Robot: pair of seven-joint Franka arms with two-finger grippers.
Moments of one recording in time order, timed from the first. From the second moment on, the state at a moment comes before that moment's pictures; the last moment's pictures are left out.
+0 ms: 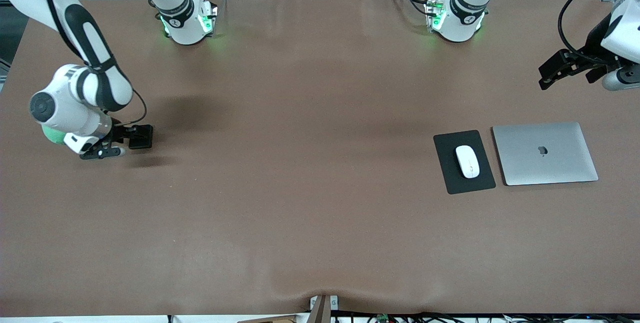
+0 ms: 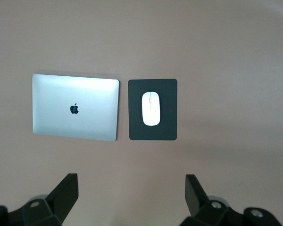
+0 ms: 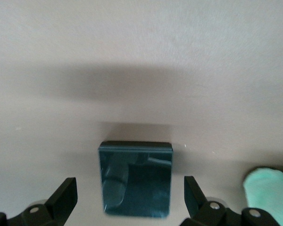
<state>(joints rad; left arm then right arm) -0.06 -0.07 -0.06 -1.59 0.05 1.55 -0.23 -0.17 0.31 -0.06 -2.20 0.04 2.30 -0.36</state>
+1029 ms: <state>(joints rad) -0.06 -0.07 -0.07 -1.59 0.05 1.53 -0.23 -0.01 0.32 -0.06 -1.45 -0.12 1.55 -0.37</state>
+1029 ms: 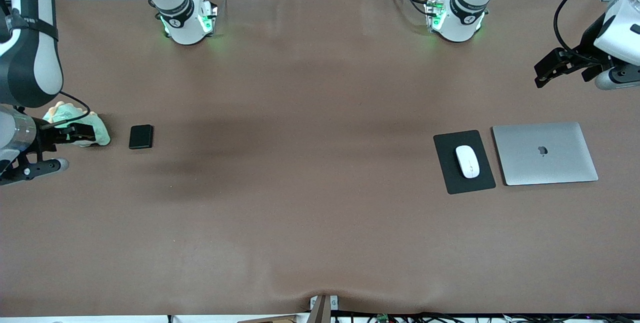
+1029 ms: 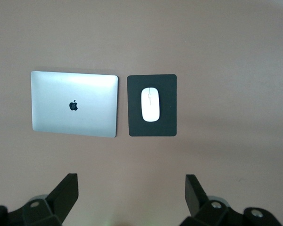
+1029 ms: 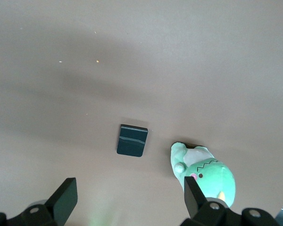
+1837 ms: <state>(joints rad) -0.05 -0.07 -0.07 -1.59 0.05 1.51 -0.23 0.00 0.21 -0.06 -1.25 0.03 1.29 -0.38</state>
